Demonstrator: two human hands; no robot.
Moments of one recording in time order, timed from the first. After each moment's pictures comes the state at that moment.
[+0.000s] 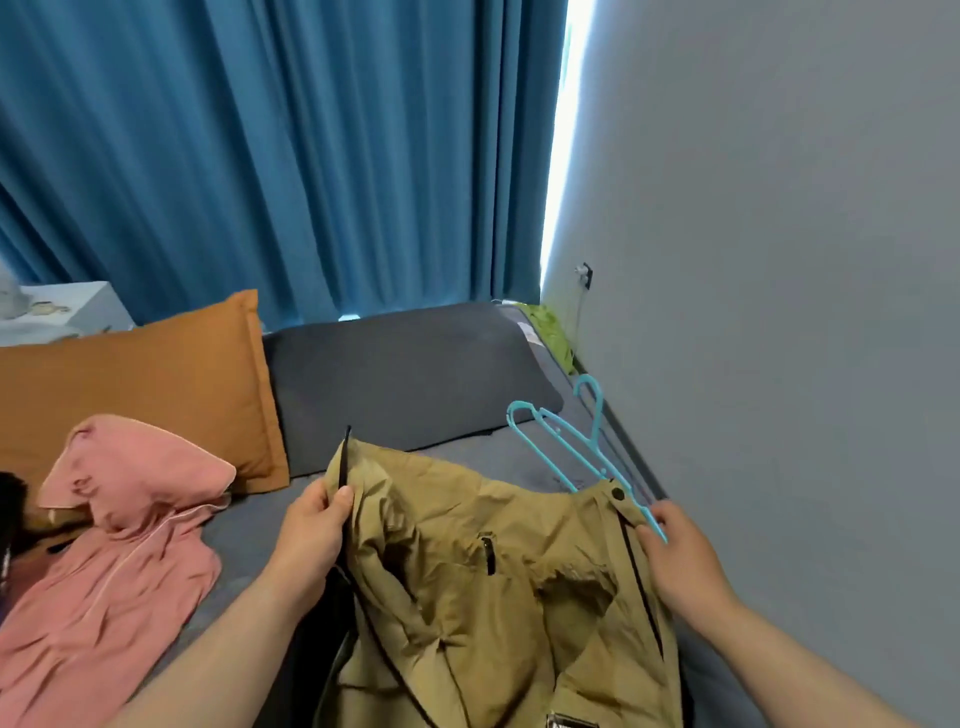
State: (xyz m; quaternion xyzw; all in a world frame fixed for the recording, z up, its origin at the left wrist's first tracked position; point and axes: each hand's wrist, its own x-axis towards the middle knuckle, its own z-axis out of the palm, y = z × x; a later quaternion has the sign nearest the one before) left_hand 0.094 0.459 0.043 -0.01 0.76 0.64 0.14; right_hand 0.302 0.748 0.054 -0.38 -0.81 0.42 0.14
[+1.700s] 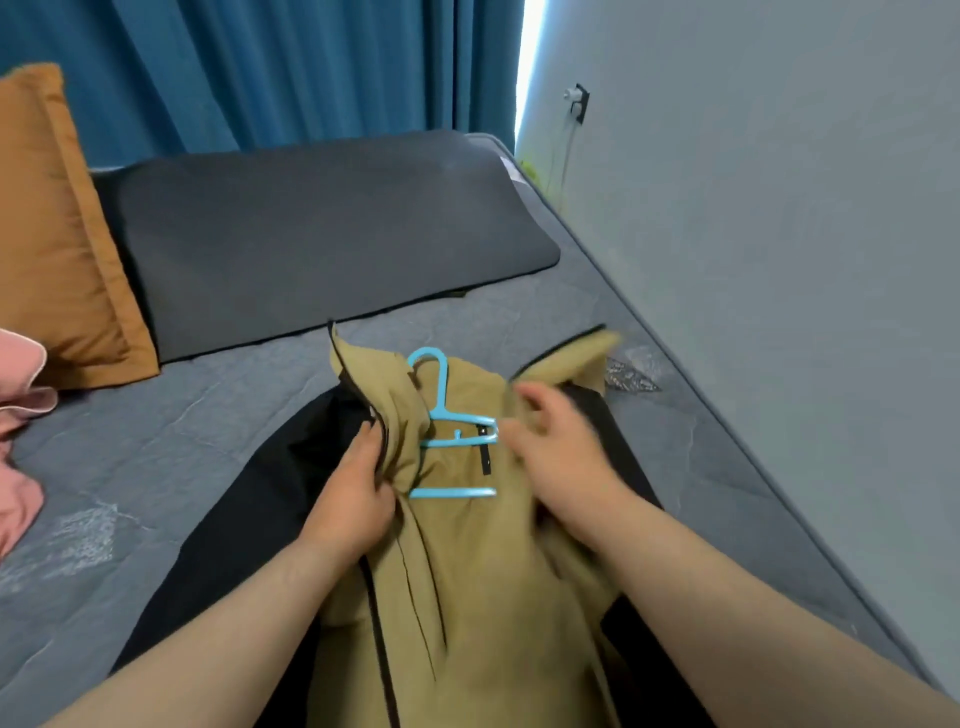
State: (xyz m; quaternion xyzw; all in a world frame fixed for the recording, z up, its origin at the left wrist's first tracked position) left_hand 0.061 0.534 -0.213 0.21 0.87 0.38 0.22; right_hand 0.173 0.714 -0.140 -0.35 -0.74 0.57 0.08
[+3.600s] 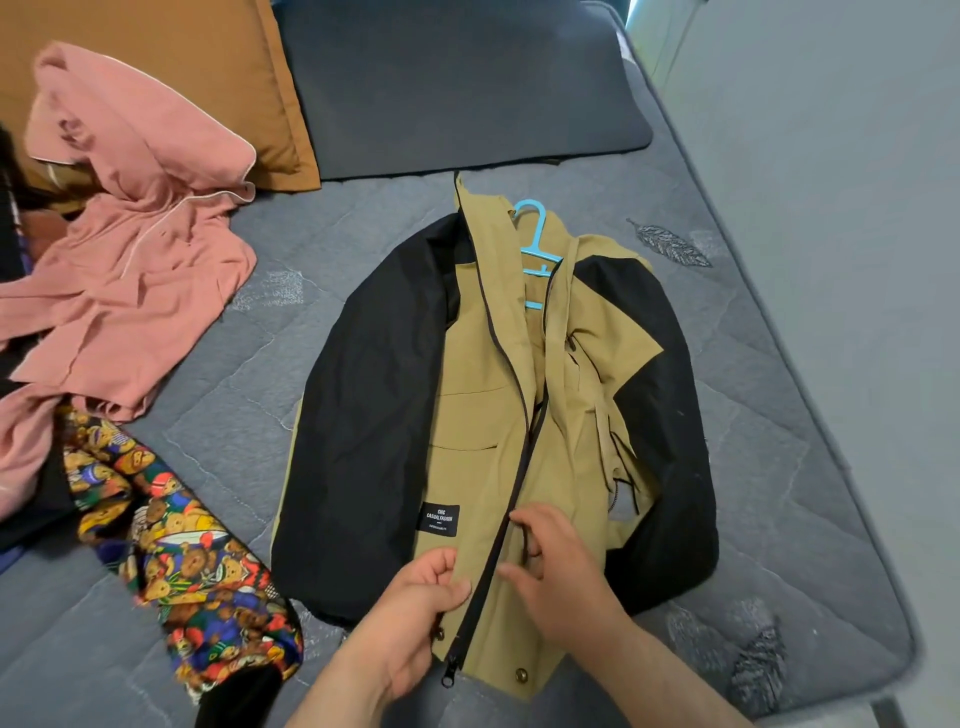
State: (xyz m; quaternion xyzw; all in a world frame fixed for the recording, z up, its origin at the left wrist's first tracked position) left_hand 0.382 0.332 -0.148 -0.21 0.50 0.66 0.52; right_hand 0.437 0.498 -0.139 -0.22 -0.85 0.44 -0.16
